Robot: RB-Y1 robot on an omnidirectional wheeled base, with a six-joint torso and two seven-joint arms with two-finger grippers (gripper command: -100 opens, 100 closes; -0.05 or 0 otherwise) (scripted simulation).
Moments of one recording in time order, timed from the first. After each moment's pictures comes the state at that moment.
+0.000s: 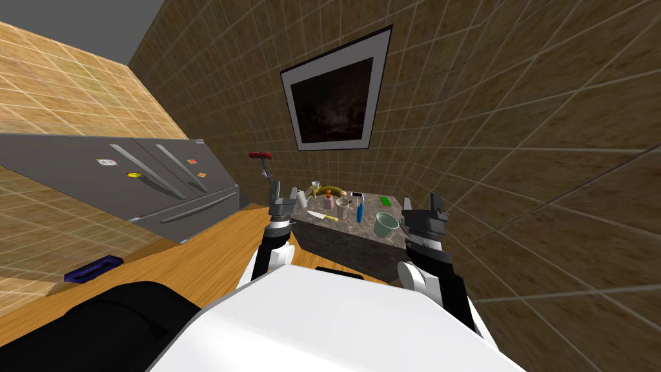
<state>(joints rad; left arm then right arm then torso) 0.48 0.02 -0.04 -2.37 -0.08 -0.50 0.13 0.46 0.00 -0.03 -2.26 -0.10 -0.46 -0.11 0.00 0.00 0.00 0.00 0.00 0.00</state>
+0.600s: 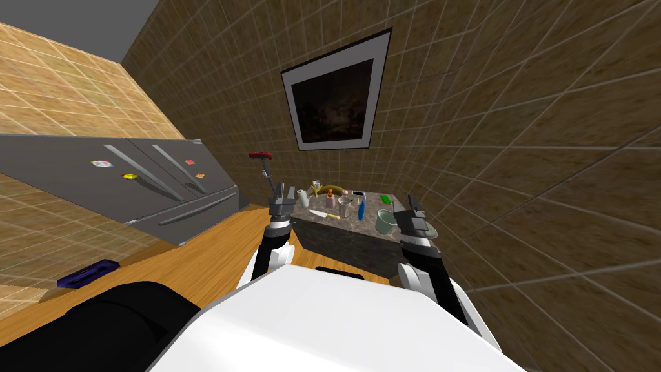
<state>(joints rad) 0.48 0.02 -0.04 -2.37 -0.08 -0.50 0.13 0.45 -0.07 -0.01 -2.21 0.06 -0.40 -0.10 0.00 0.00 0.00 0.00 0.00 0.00</state>
